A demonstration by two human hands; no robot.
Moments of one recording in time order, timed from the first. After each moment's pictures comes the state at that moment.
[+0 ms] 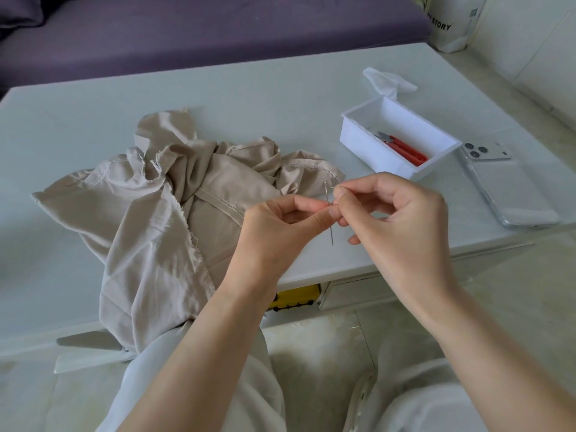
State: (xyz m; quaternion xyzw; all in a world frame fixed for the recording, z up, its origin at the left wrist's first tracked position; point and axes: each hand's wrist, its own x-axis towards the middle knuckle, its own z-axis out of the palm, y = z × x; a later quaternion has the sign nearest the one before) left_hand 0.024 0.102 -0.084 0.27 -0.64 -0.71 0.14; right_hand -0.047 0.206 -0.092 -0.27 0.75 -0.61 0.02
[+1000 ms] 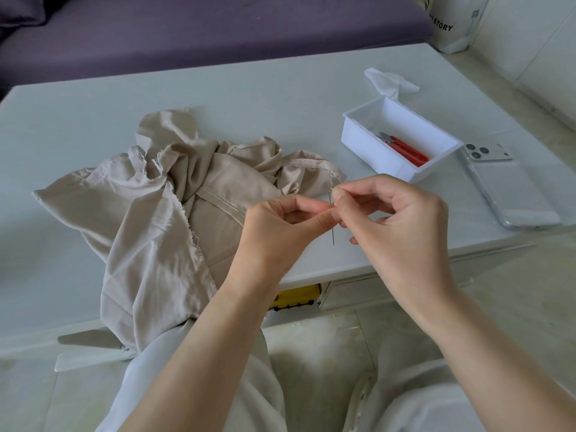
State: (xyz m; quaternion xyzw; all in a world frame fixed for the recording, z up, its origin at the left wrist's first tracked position) left_hand 0.024 0.102 -0.087 0.27 -0.62 -0.72 0.14; right_hand -0.049 0.207 -0.098 -0.29 0.75 -0.59 -0.02
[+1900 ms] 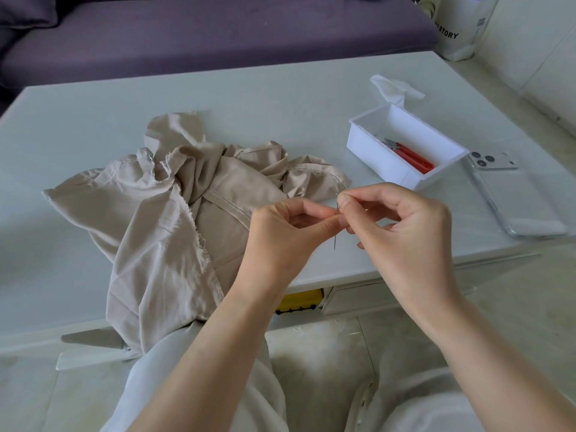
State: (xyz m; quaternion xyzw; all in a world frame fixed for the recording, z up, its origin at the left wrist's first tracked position) left_hand 0.026 0.103 -0.087 0.26 -0.64 -0.70 0.17; right_hand -0.048 0.206 -0.096 -0.29 0.75 -0.59 0.00
